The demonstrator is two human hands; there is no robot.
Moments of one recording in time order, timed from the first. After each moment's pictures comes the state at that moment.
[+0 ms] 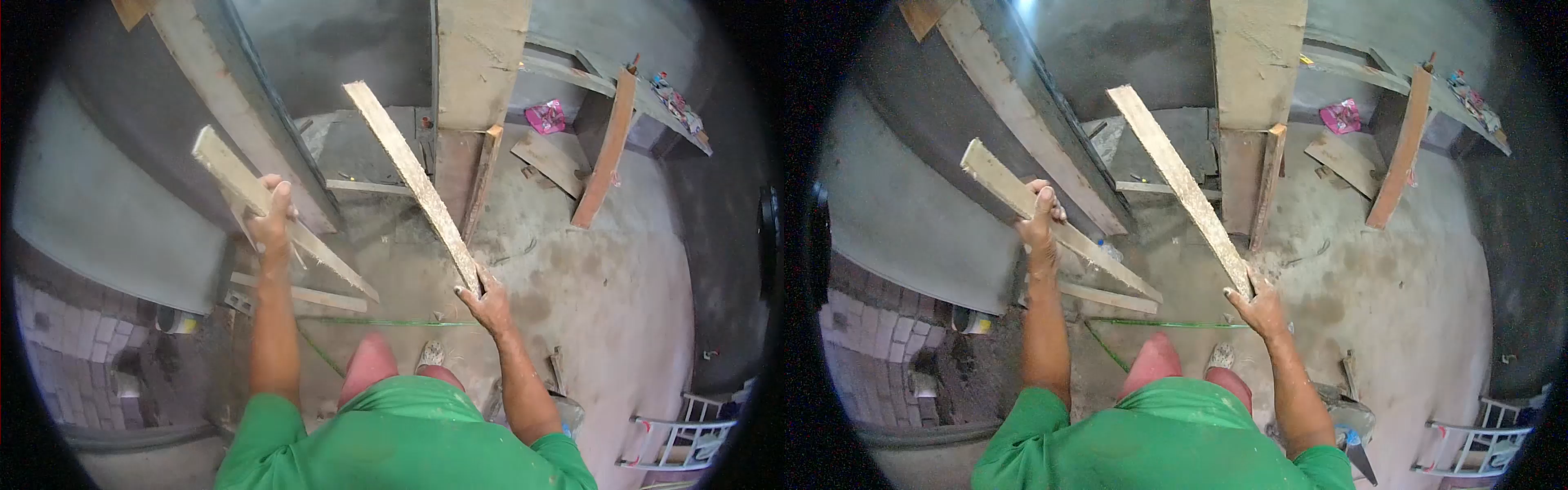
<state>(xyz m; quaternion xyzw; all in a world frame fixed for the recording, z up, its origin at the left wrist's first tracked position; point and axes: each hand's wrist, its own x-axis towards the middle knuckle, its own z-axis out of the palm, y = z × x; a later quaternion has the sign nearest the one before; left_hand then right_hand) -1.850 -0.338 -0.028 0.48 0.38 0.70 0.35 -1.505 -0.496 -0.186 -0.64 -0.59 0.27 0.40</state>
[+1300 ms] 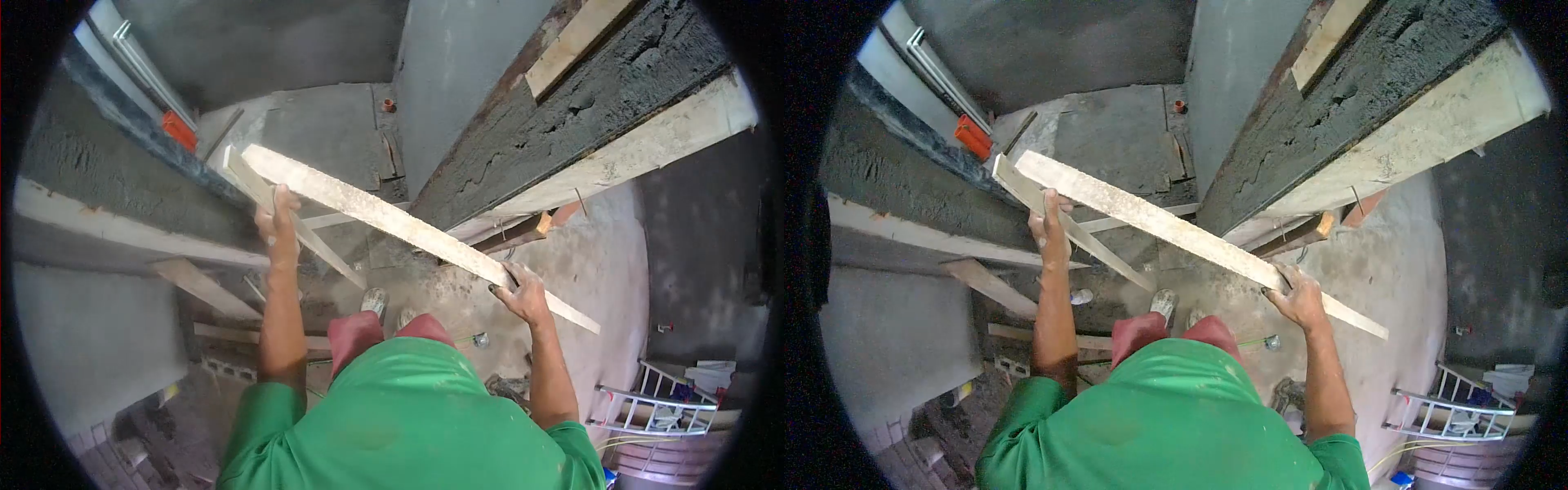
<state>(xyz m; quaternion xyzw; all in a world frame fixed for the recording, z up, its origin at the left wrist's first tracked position) -1.884 0.186 -0.197 0.40 0.52 0.60 0.47 -1.495 -0.073 -0.147 -0.78 -0.58 0.19 0.16</state>
